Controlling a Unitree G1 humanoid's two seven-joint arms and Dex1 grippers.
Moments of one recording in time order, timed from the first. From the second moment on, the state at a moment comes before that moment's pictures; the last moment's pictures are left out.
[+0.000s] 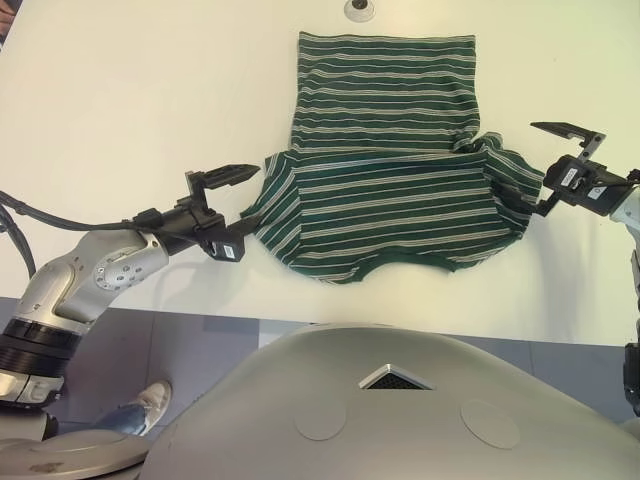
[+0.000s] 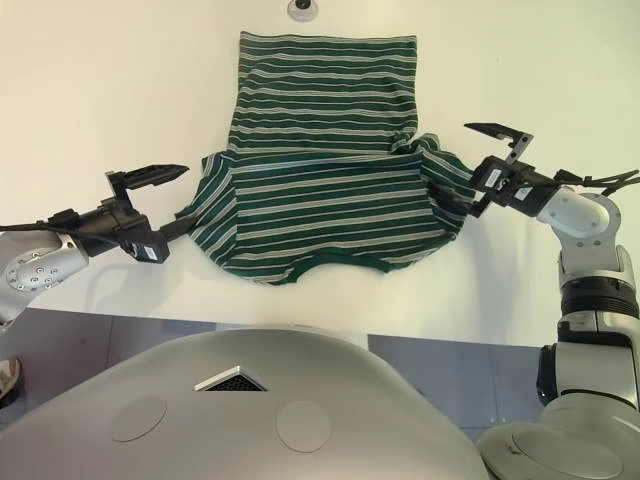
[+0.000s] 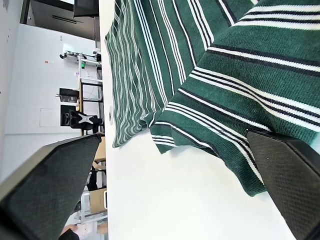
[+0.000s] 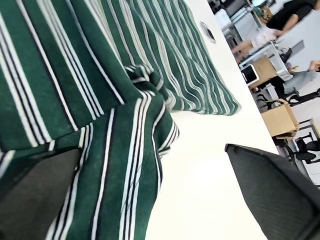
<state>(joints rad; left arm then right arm) 0.27 0.99 -0.22 -0.16 0.50 -0.60 -0.33 -0.05 -0.86 0.05 0.65 0.02 -0.76 0.85</state>
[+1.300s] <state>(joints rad) 0.50 1.01 0.06 -0.05 0.33 -0.83 -0.50 0.20 -0.85 -0.09 0.33 0.33 -0.67 1.02</state>
